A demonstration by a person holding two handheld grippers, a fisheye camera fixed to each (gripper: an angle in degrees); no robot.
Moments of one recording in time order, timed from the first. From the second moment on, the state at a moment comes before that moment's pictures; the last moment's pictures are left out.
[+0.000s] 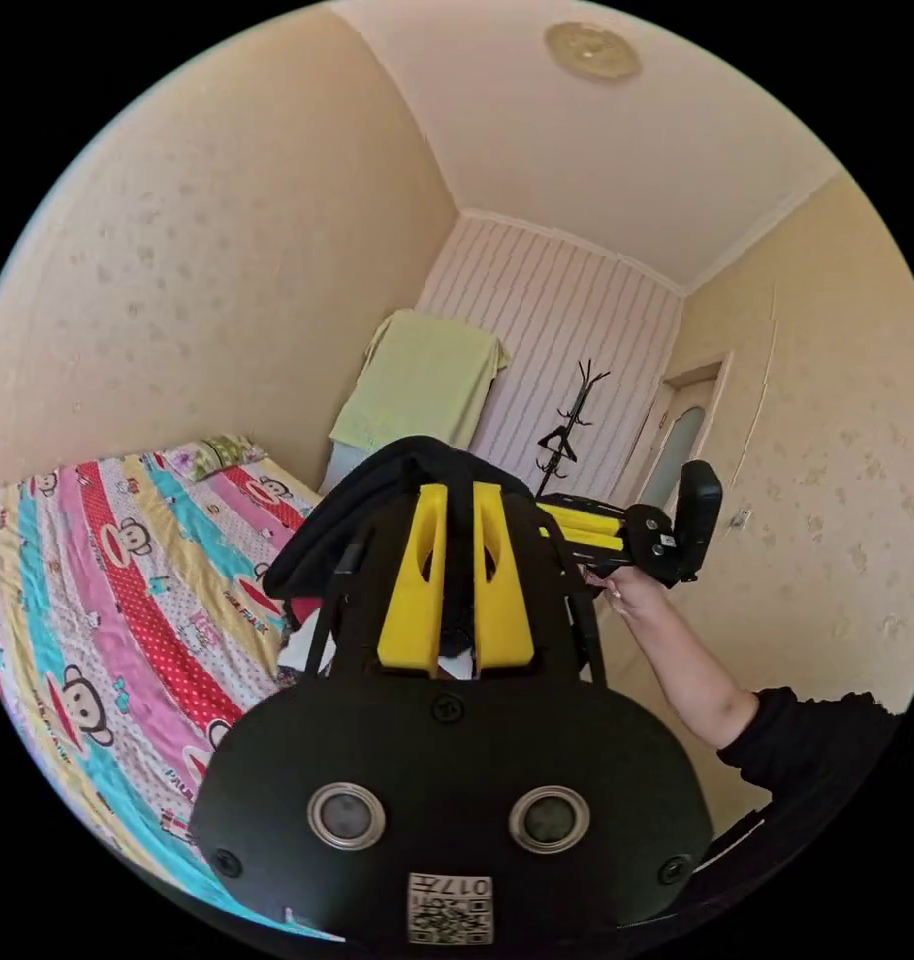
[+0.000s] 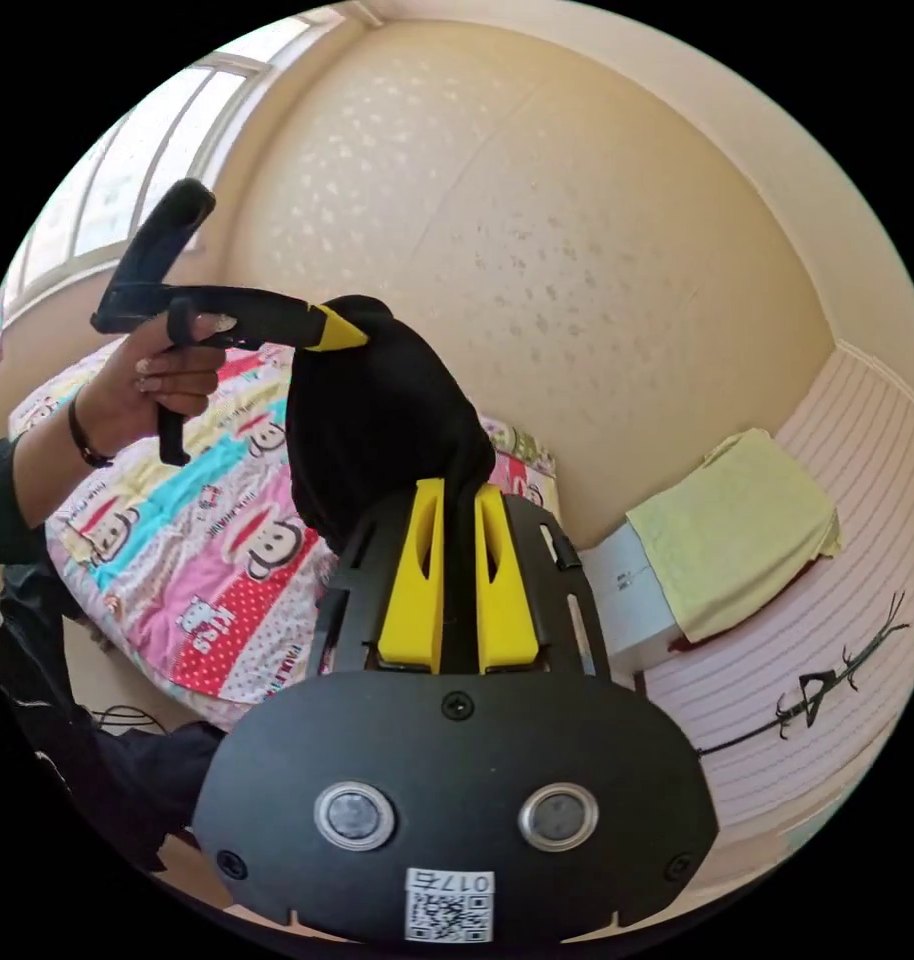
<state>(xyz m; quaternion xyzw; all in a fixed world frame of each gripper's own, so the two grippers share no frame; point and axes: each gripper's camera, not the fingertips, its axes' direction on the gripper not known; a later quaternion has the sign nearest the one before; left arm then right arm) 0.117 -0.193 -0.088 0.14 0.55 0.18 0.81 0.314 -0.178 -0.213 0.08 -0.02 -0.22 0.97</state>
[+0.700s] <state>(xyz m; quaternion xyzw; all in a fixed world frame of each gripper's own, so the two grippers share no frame) -0.315 0.209 0.024 -0.04 0.35 -0.11 0.93 0.060 0.055 0.079 -0.18 -0.21 -0.06 0.96</state>
